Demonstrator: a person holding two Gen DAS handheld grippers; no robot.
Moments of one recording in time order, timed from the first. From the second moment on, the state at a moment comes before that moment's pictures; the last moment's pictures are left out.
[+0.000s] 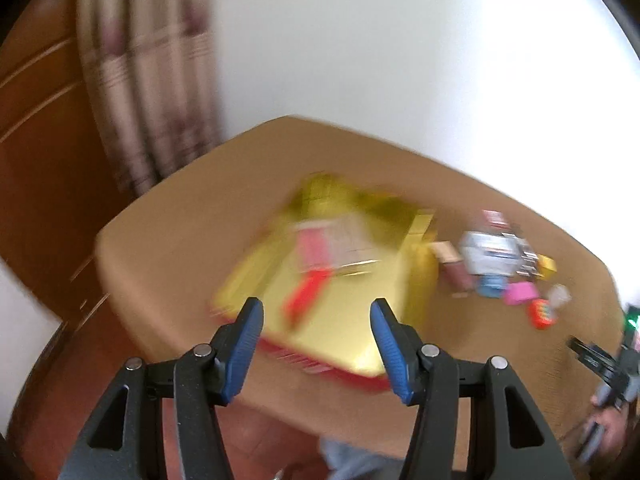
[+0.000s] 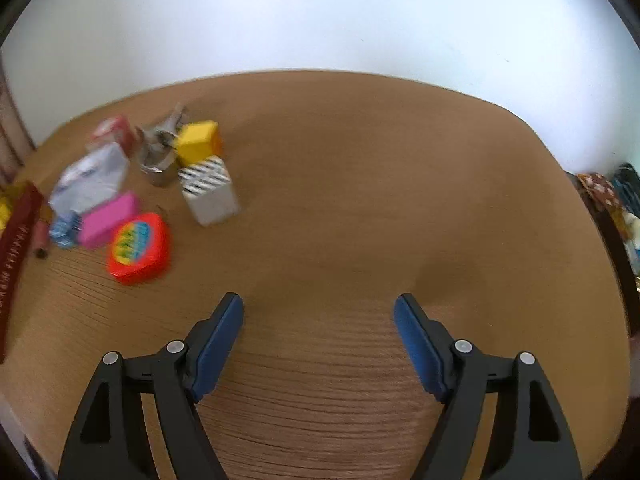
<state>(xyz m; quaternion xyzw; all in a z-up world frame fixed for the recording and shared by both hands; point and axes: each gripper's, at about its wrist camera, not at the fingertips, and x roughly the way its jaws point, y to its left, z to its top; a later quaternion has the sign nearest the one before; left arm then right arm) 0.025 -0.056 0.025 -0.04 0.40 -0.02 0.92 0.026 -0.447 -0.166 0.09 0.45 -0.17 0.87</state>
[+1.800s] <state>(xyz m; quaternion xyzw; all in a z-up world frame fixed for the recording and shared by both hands) 0.159 -0.389 -0.086 0.05 0.57 -0.14 0.81 0.017 -0.495 -0.187 0.11 0.44 -0.19 0.87</state>
